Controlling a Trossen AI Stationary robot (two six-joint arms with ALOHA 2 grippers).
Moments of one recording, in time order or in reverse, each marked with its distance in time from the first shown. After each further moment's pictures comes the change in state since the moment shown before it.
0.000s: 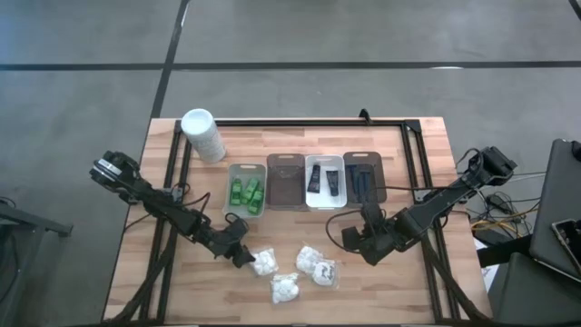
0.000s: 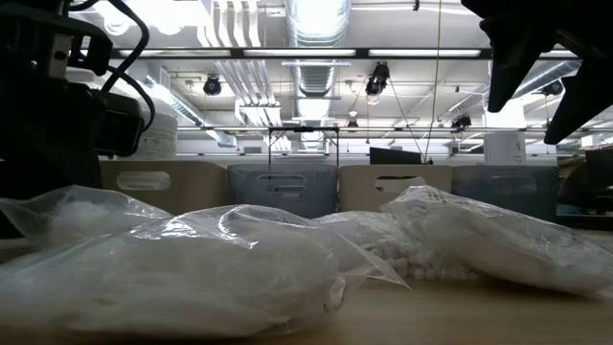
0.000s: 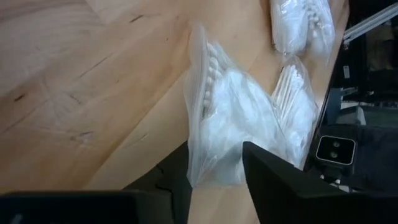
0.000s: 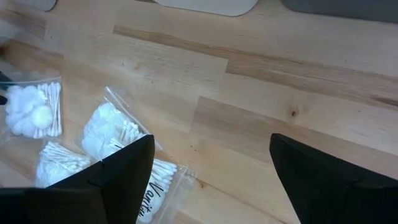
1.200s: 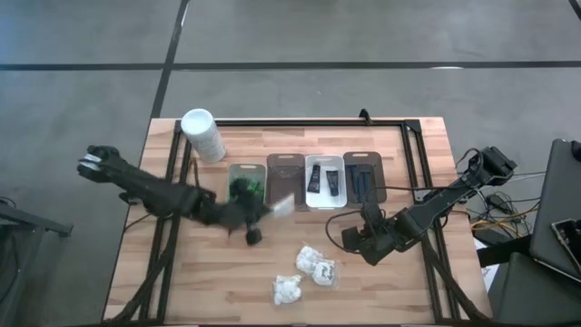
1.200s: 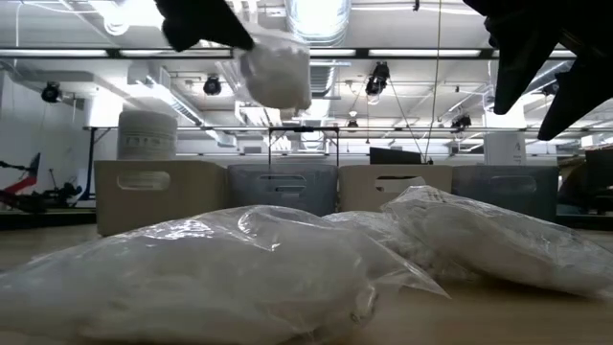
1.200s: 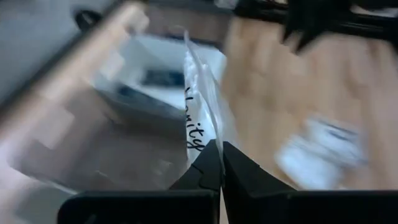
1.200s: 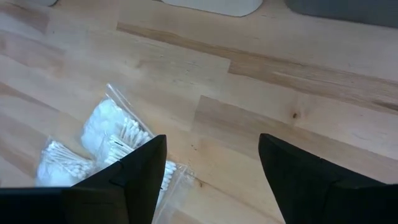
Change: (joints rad) left arm 0.210 -0.182 0.593 -0.766 -0.382 1.011; right arm 0.001 0.000 0.002 0.004 0.001 -0.029
